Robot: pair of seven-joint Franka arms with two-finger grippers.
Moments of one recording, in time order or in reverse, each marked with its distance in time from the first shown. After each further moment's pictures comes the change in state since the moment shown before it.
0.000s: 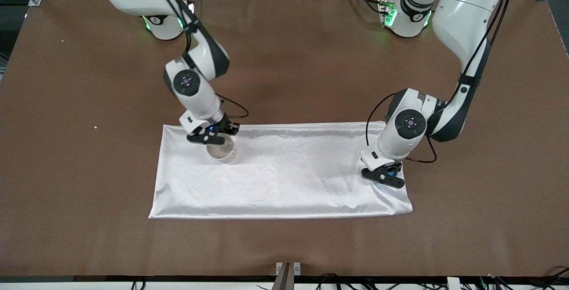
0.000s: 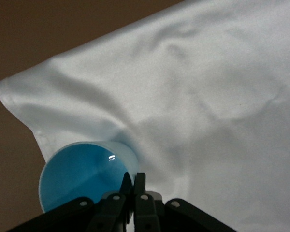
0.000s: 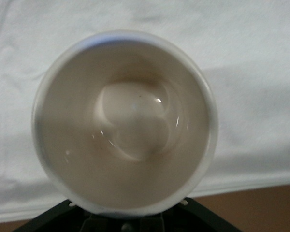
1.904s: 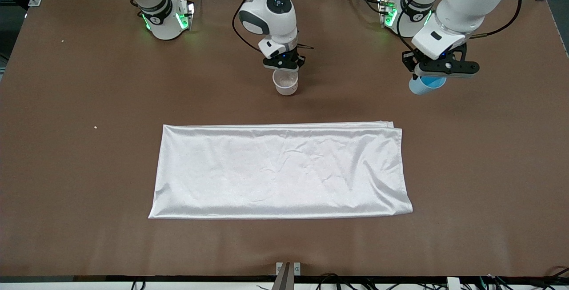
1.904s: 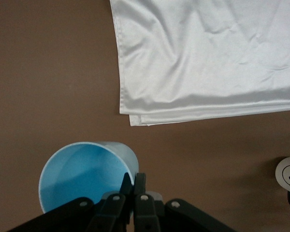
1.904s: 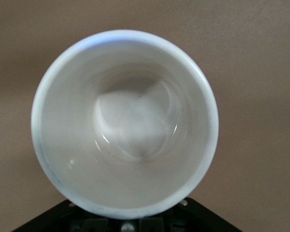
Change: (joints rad) left arm 0.016 -0.839 0.000 -0.392 -0.229 -0.492 -0.102; right arm 0.533 0.013 -0.001 -0.071 -0.018 0.071 0.615
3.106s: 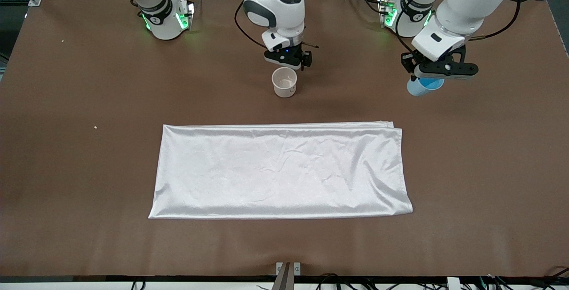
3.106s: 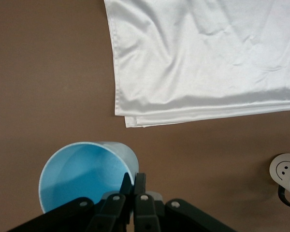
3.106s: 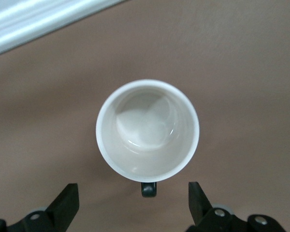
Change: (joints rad) left arm -0.005 -0.003 -0.004 -0.005 -0.013 0.015 0.002; right arm -0.005 -0.067 -0.012 0.135 -0.020 -0.268 0.093
